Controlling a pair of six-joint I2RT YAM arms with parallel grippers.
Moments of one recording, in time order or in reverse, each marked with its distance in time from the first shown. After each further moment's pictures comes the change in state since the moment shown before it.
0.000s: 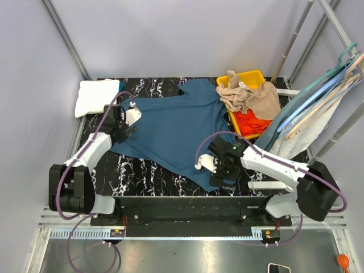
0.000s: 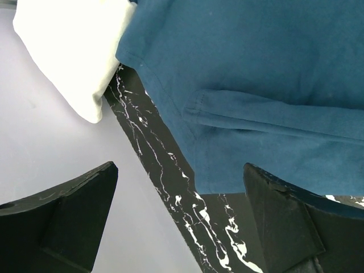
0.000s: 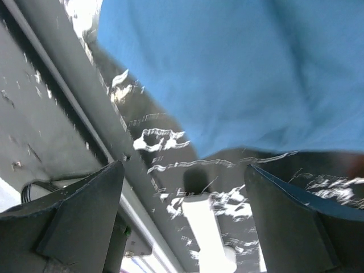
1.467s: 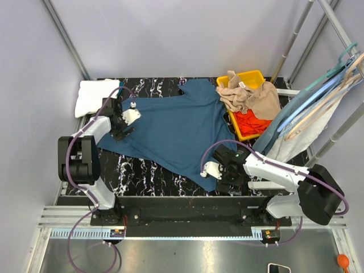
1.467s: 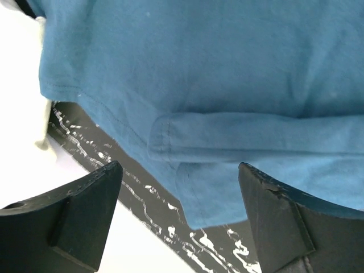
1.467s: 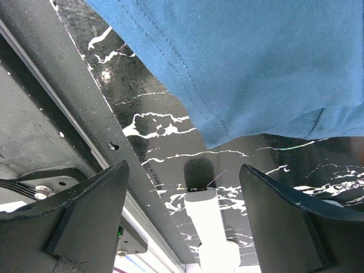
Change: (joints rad) left arm 0.108 0.309 0.204 -0.152 0.192 0.143; right arm 0.000 -0.068 -0.175 0.052 0.077 -0.029
